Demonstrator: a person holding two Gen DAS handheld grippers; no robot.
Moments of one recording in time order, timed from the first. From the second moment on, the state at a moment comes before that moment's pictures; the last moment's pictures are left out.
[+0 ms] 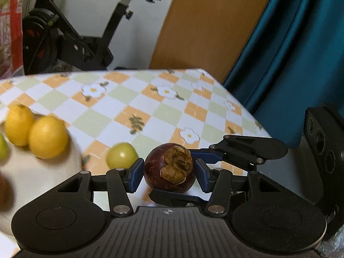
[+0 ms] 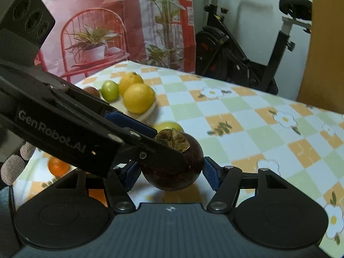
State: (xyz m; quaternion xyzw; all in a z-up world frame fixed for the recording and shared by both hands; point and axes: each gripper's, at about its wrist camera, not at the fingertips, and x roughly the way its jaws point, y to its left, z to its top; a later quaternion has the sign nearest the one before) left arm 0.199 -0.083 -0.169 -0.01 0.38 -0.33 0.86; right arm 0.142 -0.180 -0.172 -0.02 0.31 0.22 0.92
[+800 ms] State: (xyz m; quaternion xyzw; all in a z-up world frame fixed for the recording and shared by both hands) left arm 0.274 0.070 -0.157 -0.10 0.38 -0.19 0.90; right arm 0.269 -0.012 -0.152 -0.06 0.32 0.32 0.89
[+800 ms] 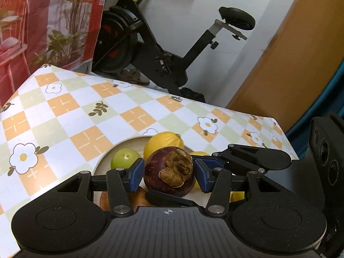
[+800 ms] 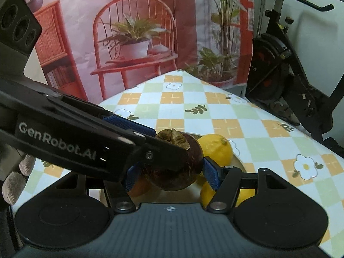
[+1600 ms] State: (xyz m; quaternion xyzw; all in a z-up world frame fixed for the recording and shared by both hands) left arm 0.269 0.067 -0.174 -0.08 0.39 -0.19 0.90; right arm 0.268 -0.005 -0.165 -0.10 0.32 0.30 0.89
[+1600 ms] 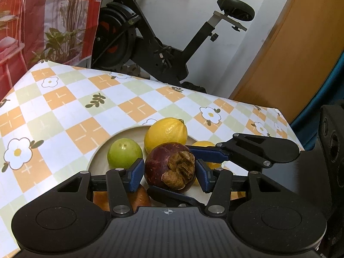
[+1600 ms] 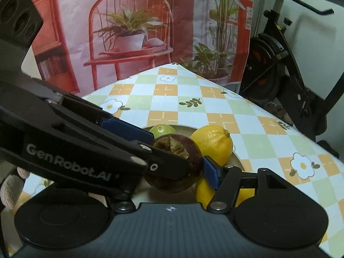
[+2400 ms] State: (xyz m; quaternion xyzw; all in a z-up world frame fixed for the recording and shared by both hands) left arm 0.268 0.062 -0.175 -0.07 0.39 -0.18 0.90; right arm 0.255 0.006 -0.172 -0.17 0.30 0.30 0.89
